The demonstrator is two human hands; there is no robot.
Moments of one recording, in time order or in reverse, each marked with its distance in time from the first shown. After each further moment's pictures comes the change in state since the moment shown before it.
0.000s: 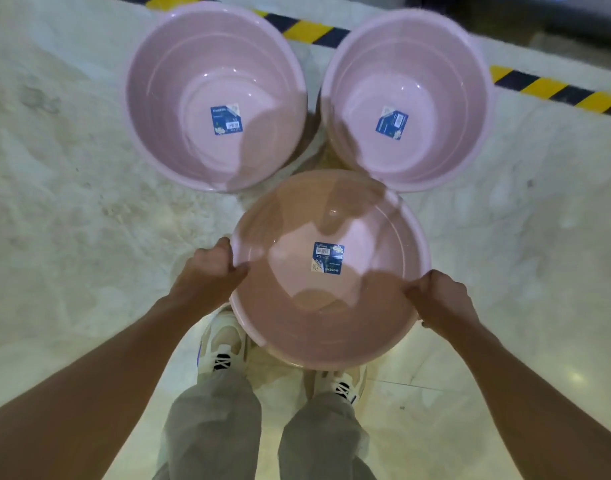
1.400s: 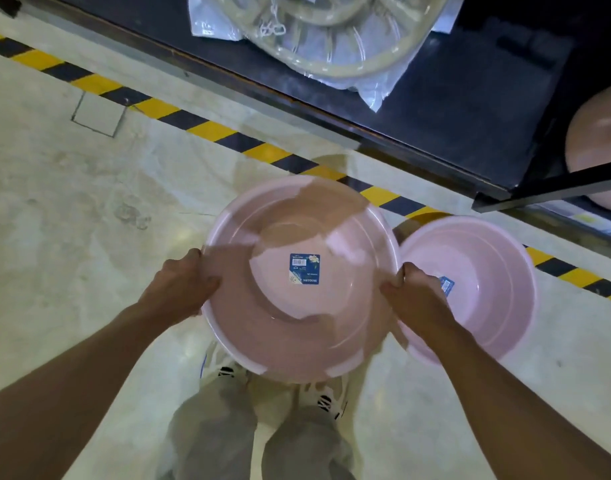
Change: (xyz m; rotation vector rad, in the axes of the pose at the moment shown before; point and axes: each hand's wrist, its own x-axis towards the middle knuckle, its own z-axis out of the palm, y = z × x) left_hand 0.142 -0.020 -0.257 -0.107 0.059 -0.244; right_hand 0.066 -0.344 -0.100 -0.047 0.046 -0.325
